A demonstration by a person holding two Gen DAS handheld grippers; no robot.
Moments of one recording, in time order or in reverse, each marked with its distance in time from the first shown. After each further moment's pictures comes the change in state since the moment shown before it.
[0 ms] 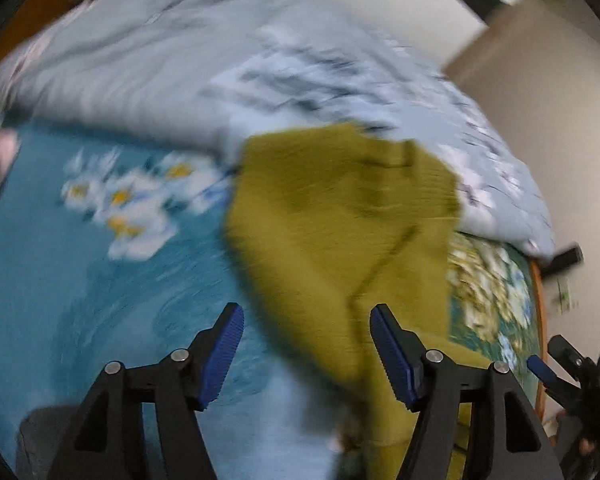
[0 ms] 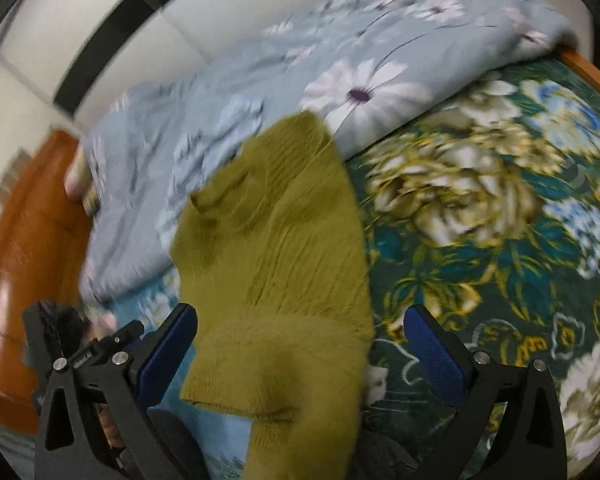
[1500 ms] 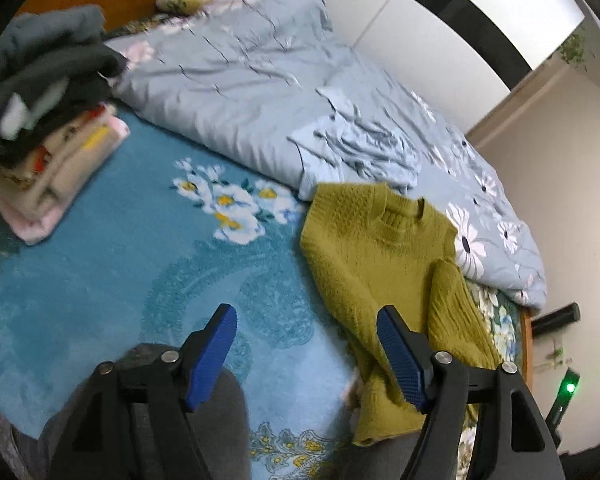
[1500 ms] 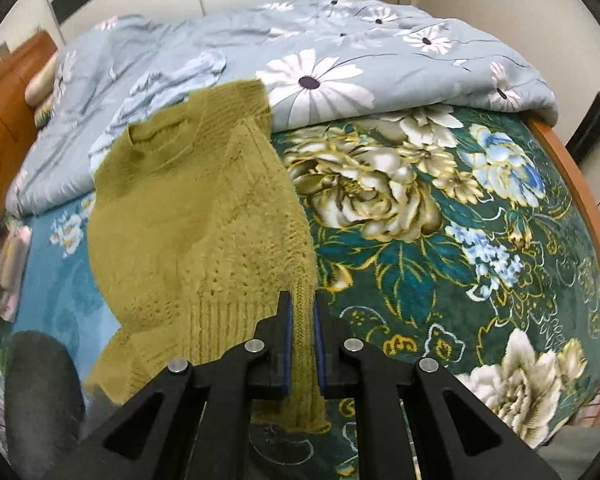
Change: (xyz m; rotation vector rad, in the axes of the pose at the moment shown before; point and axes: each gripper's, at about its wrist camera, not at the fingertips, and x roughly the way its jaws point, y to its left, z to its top) left arm -0.155 0.021 -0.056 -0.116 -0.215 0.067; right arm -0.039 -0.045 -0.043 -0.225 0.005 -0.291
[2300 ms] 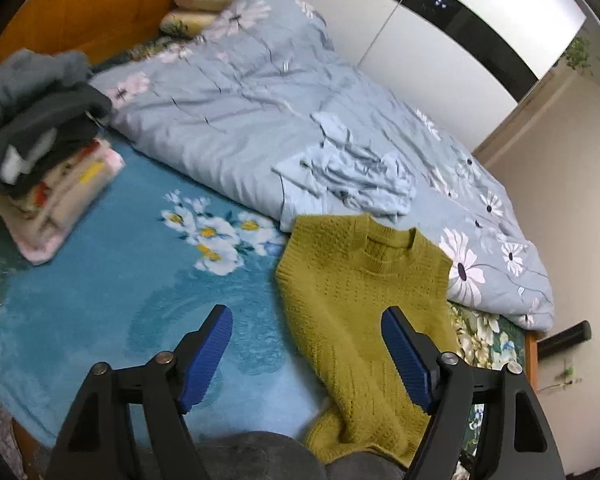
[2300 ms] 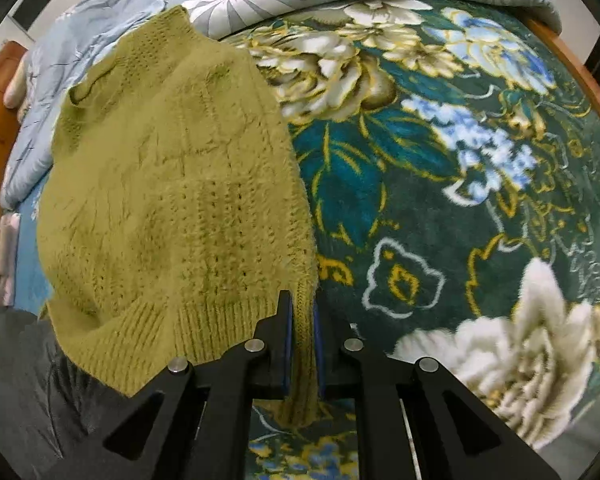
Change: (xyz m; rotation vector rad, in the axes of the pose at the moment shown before) left arm 0.021 -0.052 0.025 -0.016 -0.015 0.042; right arm 0.073 -0.099 -0.041 0.098 0.240 0.037
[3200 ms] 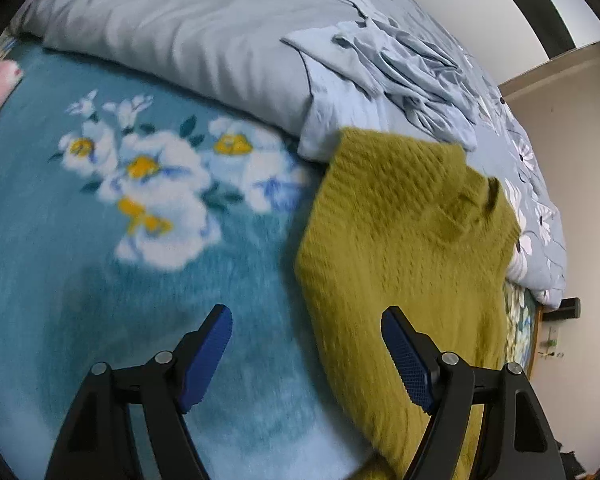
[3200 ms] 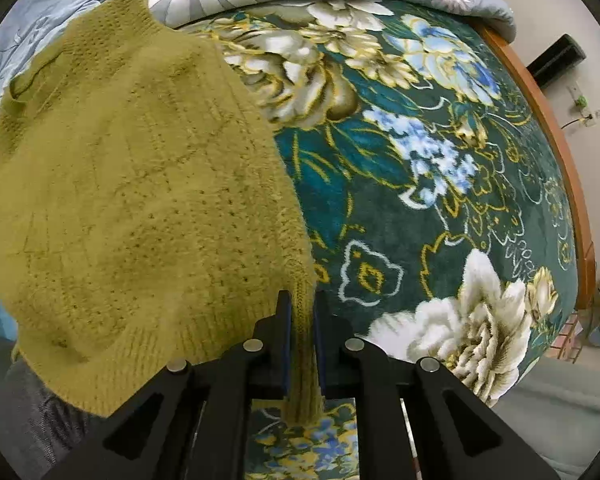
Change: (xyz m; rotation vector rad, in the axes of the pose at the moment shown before) left arm 0.219 0.054 0.035 -0.030 0.316 -0.084; right arm -0.016 0.043 0.021 0.066 0.082 -0.284
